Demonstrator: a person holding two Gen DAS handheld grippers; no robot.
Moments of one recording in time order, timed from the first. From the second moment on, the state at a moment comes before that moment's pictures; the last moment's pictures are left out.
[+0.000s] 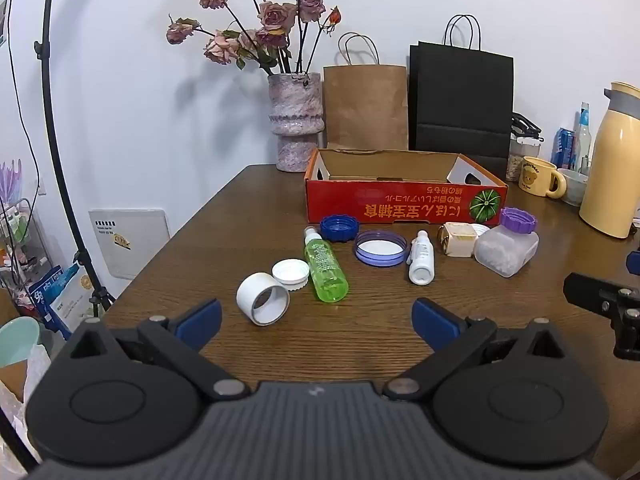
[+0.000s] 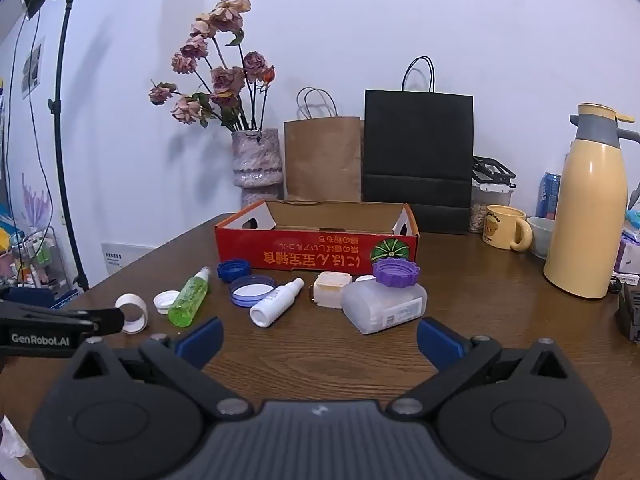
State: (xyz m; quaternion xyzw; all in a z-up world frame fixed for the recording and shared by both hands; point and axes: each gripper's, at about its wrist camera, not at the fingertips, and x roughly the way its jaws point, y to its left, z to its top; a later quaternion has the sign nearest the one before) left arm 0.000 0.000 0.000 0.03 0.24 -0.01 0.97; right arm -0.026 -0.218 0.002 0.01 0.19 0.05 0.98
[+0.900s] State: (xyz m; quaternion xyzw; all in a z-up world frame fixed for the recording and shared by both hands) left arm 0.000 -0.001 0.000 0.02 0.24 -0.01 0.97; right arm -0.027 -0.218 0.003 0.01 0.19 0.05 0.98
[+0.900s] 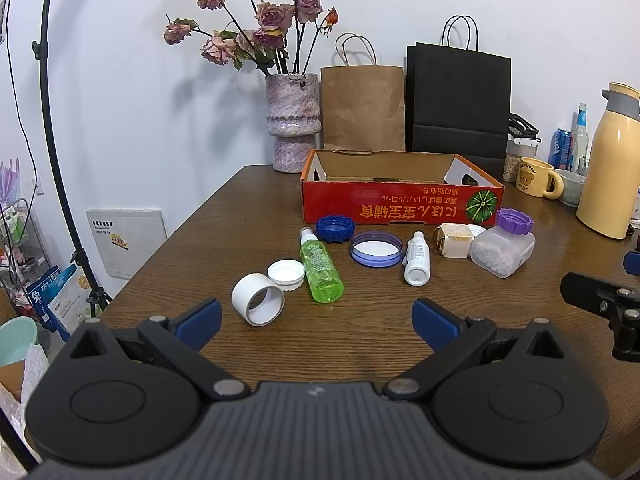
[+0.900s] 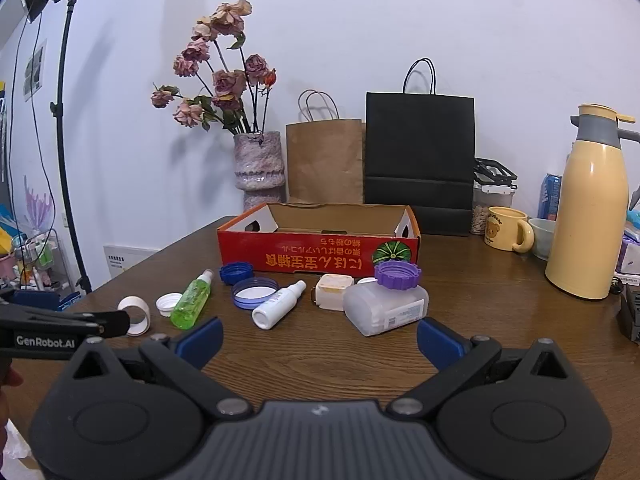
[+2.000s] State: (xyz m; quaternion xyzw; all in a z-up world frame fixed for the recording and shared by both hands) left arm 0.003 -0.005 0.006 0.02 0.24 -0.01 0.97; right arm -0.031 -0.213 0.012 0.01 0.19 0.06 0.98
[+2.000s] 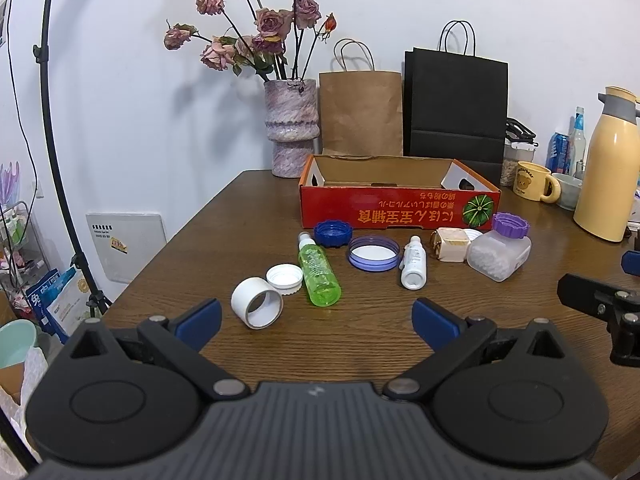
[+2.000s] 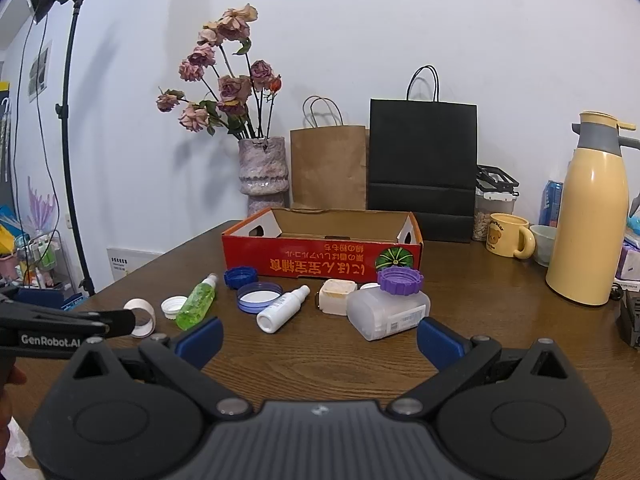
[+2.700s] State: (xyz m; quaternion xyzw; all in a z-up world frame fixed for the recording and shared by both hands) left arm 0.002 -0.005 0.006 0.02 0.24 -0.01 0.97; right arm -0.037 -0.213 0.011 0.01 0.18 0.06 0.98
